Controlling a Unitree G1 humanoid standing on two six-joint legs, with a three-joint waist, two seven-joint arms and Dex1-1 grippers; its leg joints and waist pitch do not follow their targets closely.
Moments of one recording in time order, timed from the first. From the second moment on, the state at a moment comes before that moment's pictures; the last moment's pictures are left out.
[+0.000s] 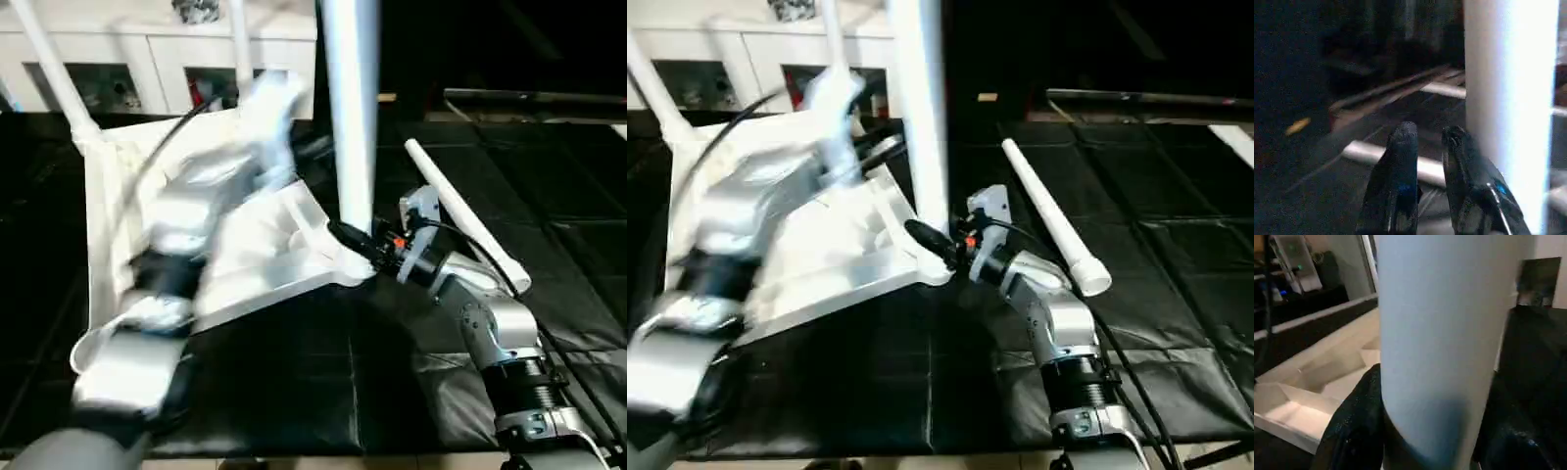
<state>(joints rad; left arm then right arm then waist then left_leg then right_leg) -0.95 0.14 -0.03 0.38 -0.25 0.41 -0.76 -0.48 -0.16 0.02 0.33 0.33 0.25 0.77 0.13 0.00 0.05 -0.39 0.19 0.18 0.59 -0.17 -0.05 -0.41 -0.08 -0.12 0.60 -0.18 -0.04</state>
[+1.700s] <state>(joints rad) -0.63 0.36 -0.33 0.42 -0.04 0.46 -0.87 -0.48 -0.20 0.01 0.38 0.26 0.27 0.65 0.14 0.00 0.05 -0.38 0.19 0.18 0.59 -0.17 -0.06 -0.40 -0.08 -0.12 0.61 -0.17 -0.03</state>
